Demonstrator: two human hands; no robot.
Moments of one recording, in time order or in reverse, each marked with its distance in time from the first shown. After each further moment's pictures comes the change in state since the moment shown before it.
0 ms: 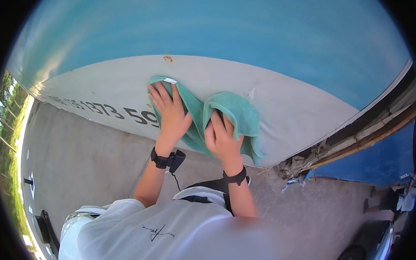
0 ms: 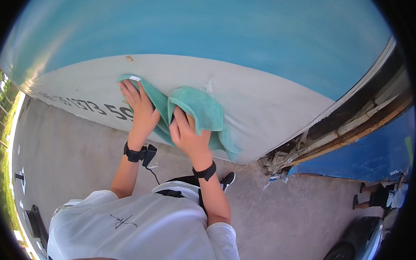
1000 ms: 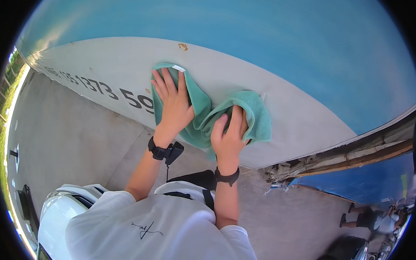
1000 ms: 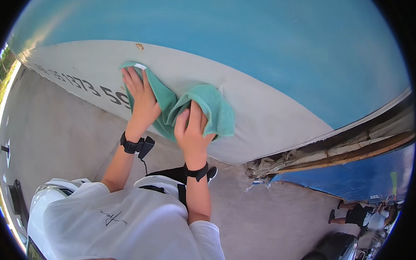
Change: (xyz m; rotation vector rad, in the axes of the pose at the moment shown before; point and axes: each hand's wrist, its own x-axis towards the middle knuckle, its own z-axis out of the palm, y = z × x) left_hand 0.000 0.009 0.008 0.064 0.054 -0.044; right_hand 0.003 -0.003 -0.007 -0.037 0.027 0.125
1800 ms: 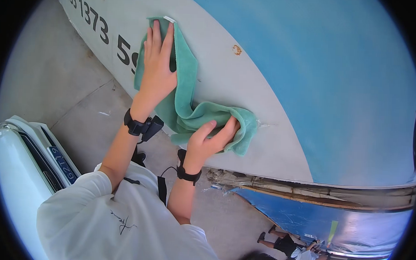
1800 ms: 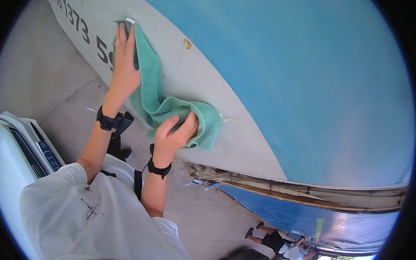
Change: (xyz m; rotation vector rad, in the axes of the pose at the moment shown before) left_hand 0.019 -0.018 -0.031 -0.228 0.268 -0.420; right_hand -0.009 -0.016 -0.003 0.059 -0.186 0.109
